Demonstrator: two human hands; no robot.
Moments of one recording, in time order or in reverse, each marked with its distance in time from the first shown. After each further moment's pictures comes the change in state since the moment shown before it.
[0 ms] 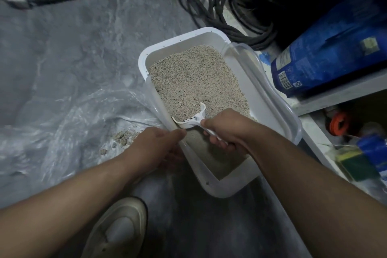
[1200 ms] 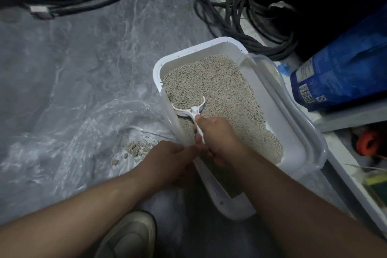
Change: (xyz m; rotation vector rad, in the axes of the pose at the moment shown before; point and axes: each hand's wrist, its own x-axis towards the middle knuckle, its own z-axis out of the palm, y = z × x) left_hand 0.010 -0.004 -0.002 0.032 -0.007 0.002; right_hand 0.050 -0.013 0.056 0.485 0.024 -0.156
